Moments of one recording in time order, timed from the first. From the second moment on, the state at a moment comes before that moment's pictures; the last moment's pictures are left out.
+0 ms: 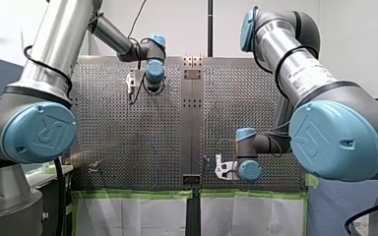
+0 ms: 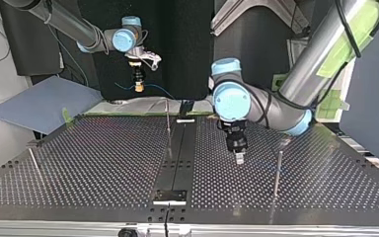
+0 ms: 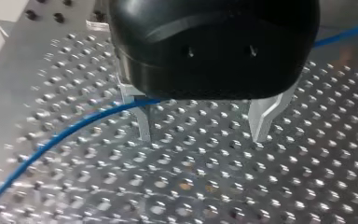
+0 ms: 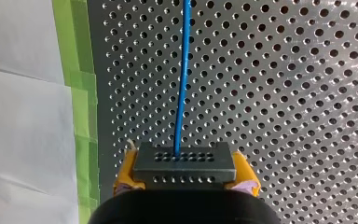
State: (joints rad) left arm -0.37 -1.89 -1.47 -3.02 -2.12 -1.64; right arm 2.06 -0.74 1.88 -0.91 1.68 1.54
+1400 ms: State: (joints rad) left arm -0.47 -2.20 -1.57 -2.82 -2.28 -1.56; right arm 2.05 -0.74 1.88 -0.91 1.68 1.54
